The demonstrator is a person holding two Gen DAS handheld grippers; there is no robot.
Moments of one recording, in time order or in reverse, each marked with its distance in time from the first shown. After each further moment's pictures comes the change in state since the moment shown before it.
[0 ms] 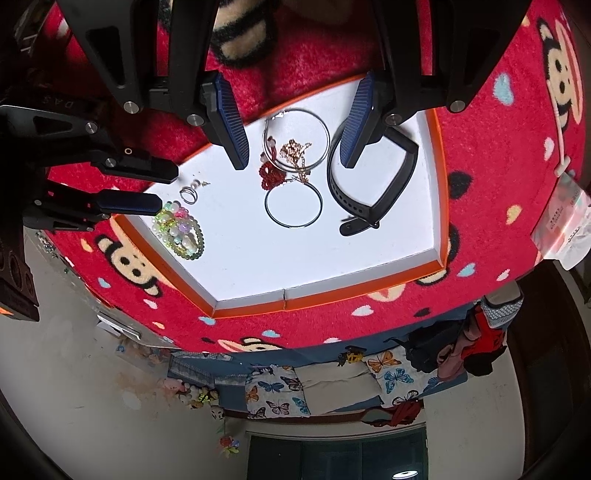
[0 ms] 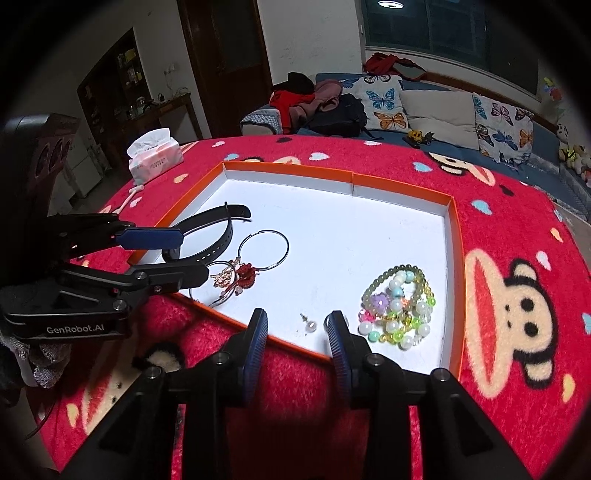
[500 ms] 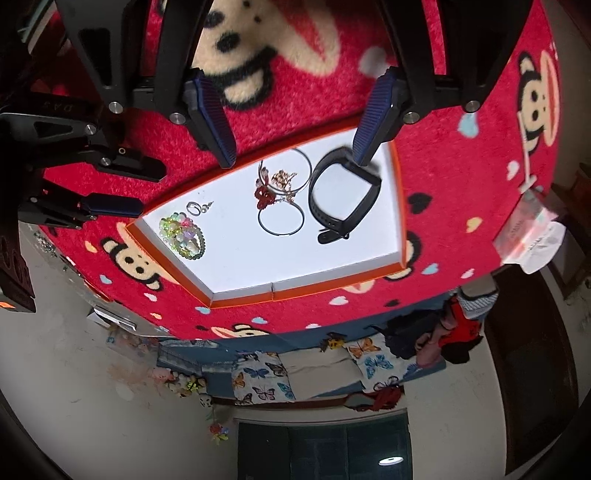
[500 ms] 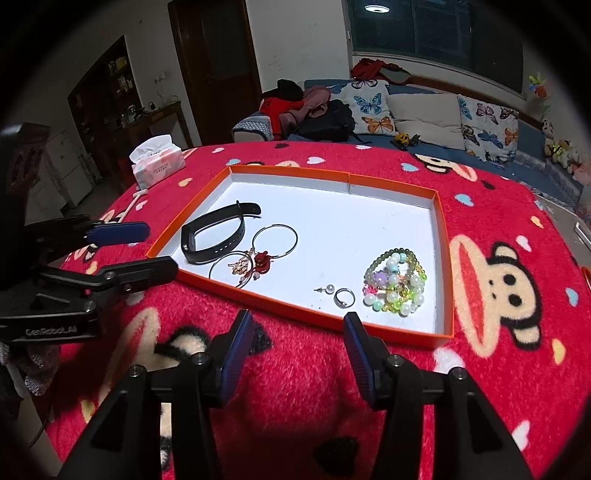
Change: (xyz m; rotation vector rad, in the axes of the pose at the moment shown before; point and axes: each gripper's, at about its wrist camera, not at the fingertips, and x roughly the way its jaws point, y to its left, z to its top) left arm -0.059 -0.008 -0.033 -0.010 -0.063 0.083; right arm -0.026 0.019 -0.014 0.029 -0.029 -0.049
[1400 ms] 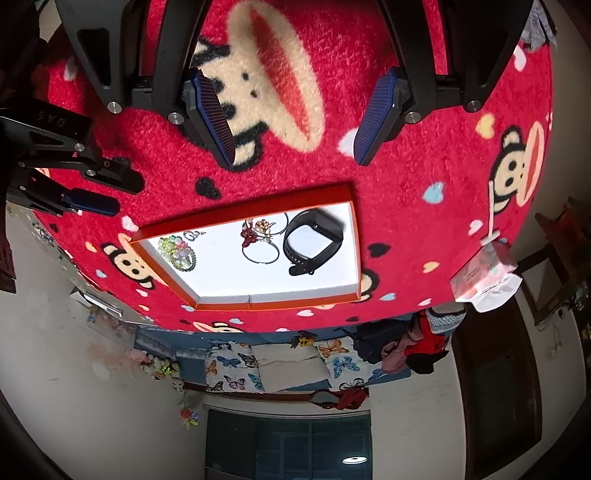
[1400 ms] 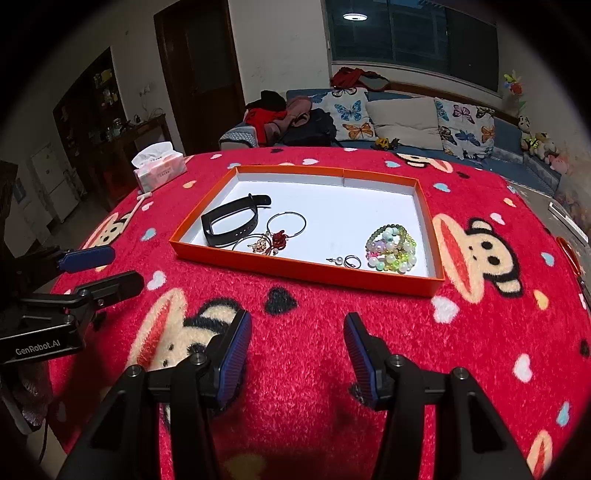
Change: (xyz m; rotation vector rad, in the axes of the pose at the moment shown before) left arm -0.057 0.007 -0.062 -0.111 -0.025 0.066; right arm -0.032 0.030 -0.032 0.056 -0.049 -0.073
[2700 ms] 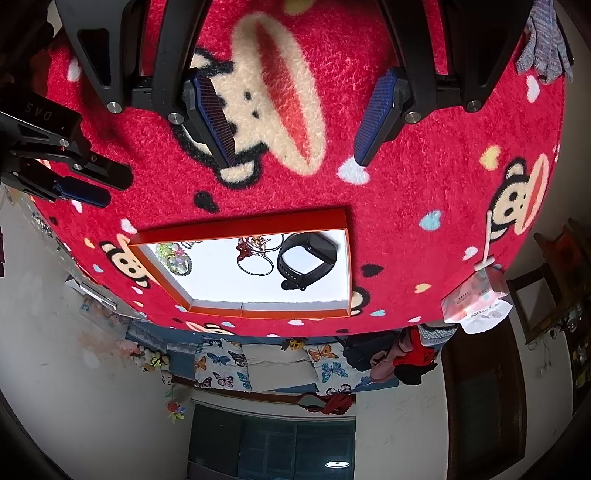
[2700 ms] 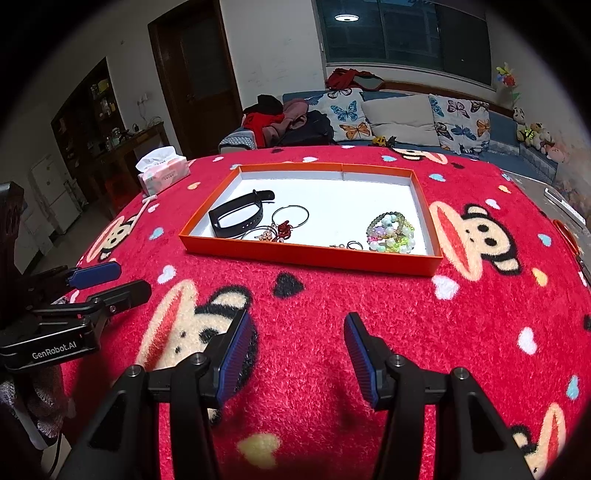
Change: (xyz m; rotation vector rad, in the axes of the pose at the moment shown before) left arm -0.003 0.001 -0.019 -0.058 0.001 -0.001; right arm -0.011 0.003 -0.014 0.035 -0.011 0.018
